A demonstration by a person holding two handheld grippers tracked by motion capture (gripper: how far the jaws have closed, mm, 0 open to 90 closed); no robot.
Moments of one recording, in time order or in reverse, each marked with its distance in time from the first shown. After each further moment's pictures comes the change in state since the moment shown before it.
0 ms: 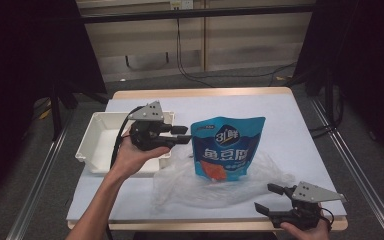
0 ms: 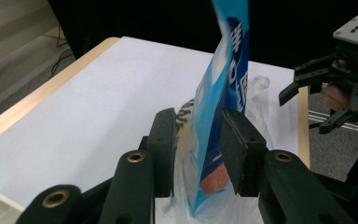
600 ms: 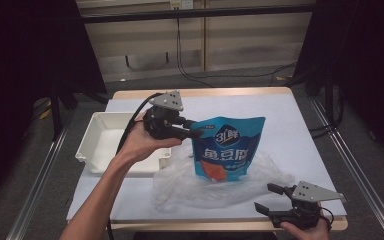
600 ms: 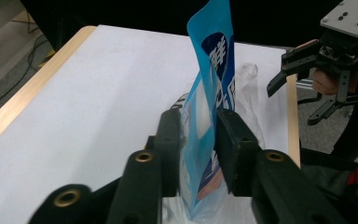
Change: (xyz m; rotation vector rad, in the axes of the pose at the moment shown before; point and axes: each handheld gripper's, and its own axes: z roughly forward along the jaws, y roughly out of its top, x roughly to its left) left arm 0.003 0.041 0.021 0.139 -0.074 0.077; right arm -0.001 0.000 0.000 0.007 0.000 -0.003
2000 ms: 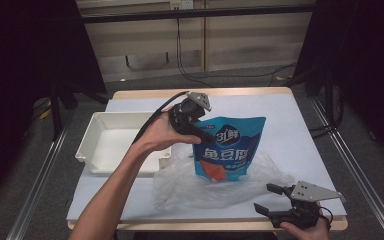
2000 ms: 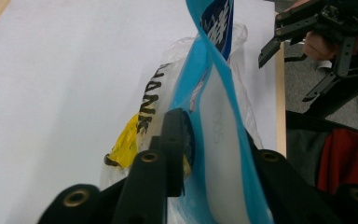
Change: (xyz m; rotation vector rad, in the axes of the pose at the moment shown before) left arm 0.012 0.021 0.051 0.217 -0.133 -0.008; right arm -0.001 0.000 0.002 0.009 0.019 -0.009
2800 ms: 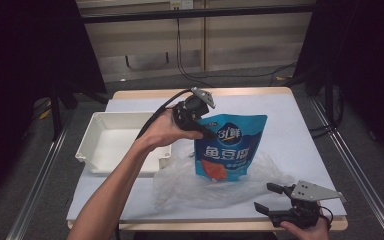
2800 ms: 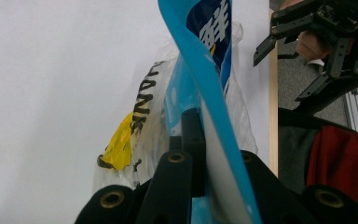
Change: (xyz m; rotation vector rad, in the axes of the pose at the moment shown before) left arm 0.007 0.009 0.004 0.033 -0.037 -0.022; right arm -0.001 0.001 0.000 -0.008 -0.008 -0.003
